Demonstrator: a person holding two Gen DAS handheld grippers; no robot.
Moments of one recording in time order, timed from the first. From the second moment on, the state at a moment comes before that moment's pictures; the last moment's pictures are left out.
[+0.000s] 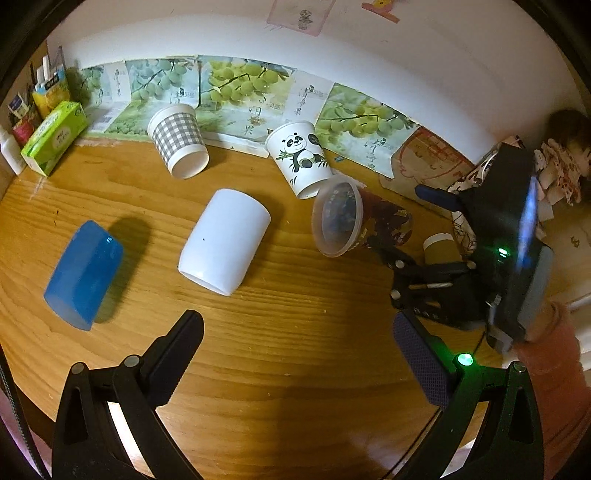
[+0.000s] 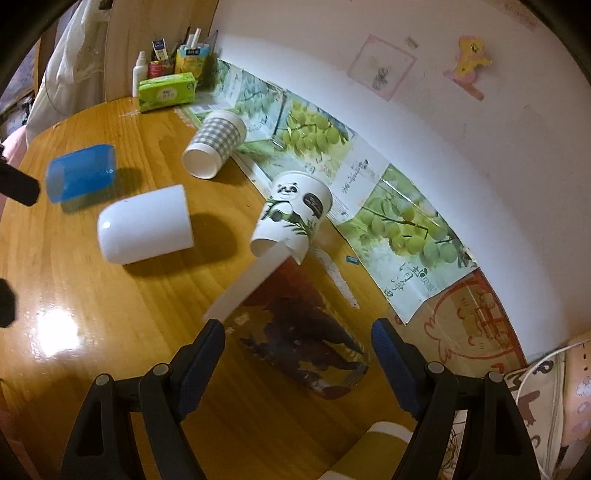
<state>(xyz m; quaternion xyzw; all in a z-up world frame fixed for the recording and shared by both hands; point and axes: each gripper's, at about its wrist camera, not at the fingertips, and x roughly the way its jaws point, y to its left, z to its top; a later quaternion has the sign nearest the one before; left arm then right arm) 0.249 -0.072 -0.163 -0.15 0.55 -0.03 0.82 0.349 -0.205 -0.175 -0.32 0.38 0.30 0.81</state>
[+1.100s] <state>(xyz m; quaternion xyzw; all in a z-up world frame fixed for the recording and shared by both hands) 0.209 -0.045 -0.141 -0.19 0.54 -0.01 0.82 0.388 -0.175 -0.229 -0.31 0.44 0.30 0.78</state>
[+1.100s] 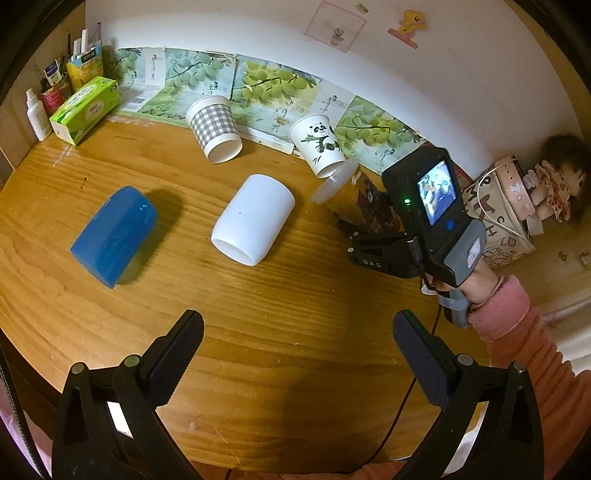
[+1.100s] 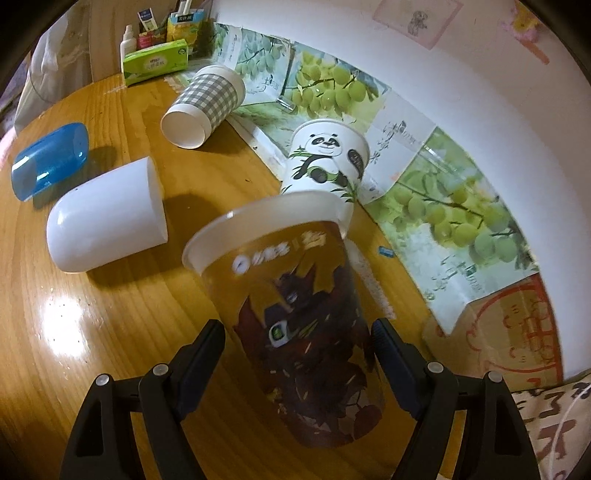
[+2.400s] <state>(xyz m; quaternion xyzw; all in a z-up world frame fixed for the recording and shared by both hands) 0.143 0.030 -0.114 -0.13 0.52 -0.11 0.84 0.230 -0.204 -0.209 0.05 0.64 0.12 0.76</state>
